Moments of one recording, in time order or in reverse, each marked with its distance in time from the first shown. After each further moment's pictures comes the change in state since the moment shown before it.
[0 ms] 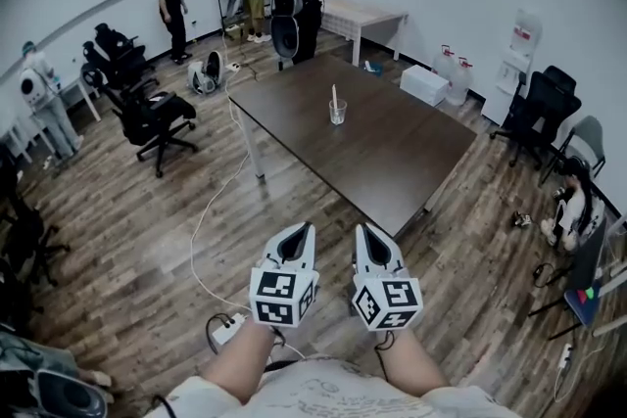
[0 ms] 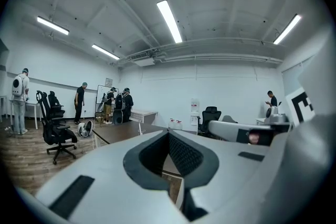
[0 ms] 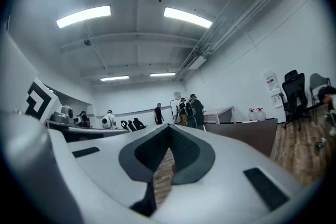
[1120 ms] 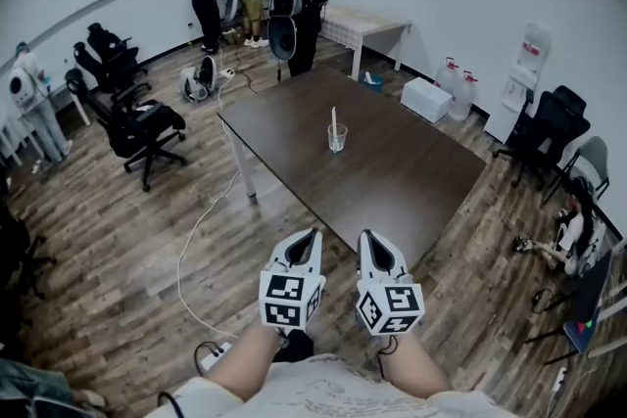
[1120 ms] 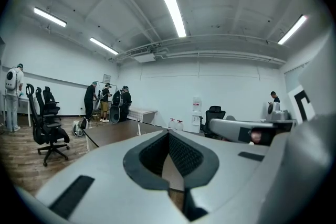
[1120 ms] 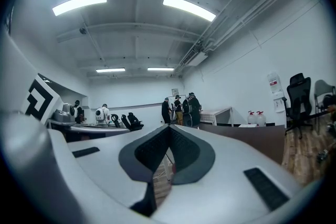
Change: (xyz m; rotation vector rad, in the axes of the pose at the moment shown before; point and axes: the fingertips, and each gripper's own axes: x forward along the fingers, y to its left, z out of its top) left arm 0.181 0.073 0.001 -0.022 0.010 -0.022; right arm 0.169 -0.087 -0.013 -0.063 0.041 -0.023
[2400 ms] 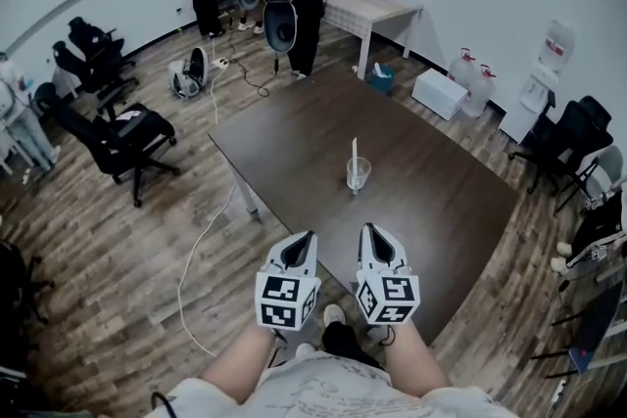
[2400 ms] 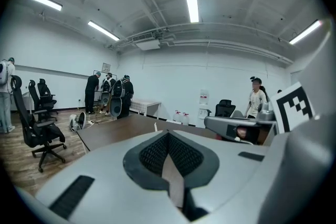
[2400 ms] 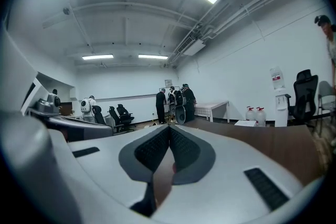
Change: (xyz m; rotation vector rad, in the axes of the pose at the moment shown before) left arm 0.245 0.203 0.018 -0.024 0.119 -0.011; right arm 0.328 -0.080 -0.028 -0.013 0.099 -0.078
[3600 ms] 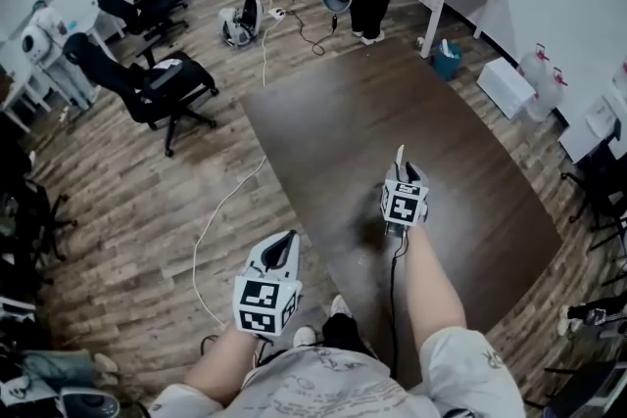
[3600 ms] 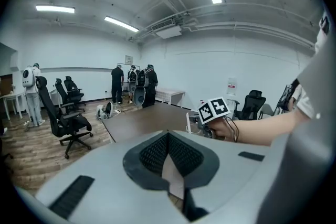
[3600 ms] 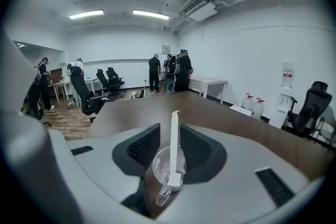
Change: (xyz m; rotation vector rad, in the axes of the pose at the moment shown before) left arm 0.071 0.101 -0.023 -0.055 0.121 0.273; right arm 0.330 -0.150 -0.118 -0.135 0.361 -0.071
